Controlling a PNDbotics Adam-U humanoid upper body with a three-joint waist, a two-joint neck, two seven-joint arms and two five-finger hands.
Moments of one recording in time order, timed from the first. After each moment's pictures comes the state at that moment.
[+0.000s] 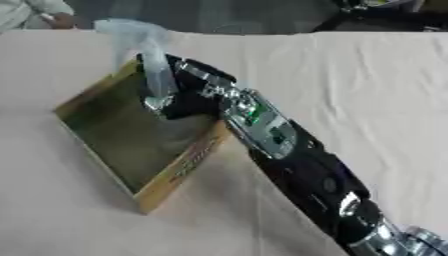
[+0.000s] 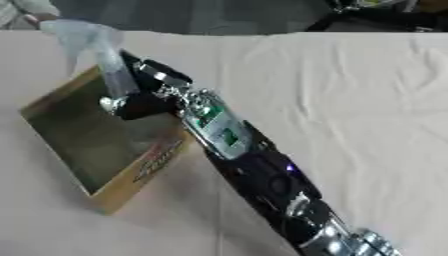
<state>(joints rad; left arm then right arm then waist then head) -0.27 0.46 0.26 -1.60 0.21 0.06 0.66 -0.93 -0.13 0.37 -1.31 -0.13 0.21 0.25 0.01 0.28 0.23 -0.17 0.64</state>
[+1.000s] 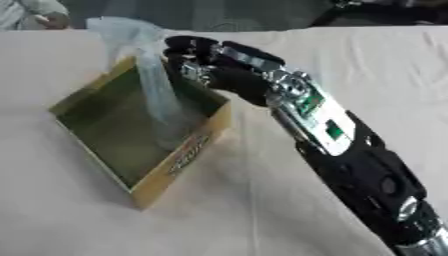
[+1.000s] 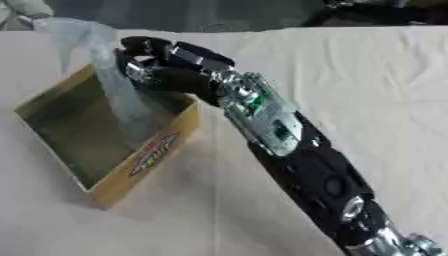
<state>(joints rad) -0.24 0.46 0.27 -1.60 0.21 0.06 0.66 -0.83 -0.27 0.39 -1.59 -0.18 0.28 0.33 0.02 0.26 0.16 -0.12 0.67</state>
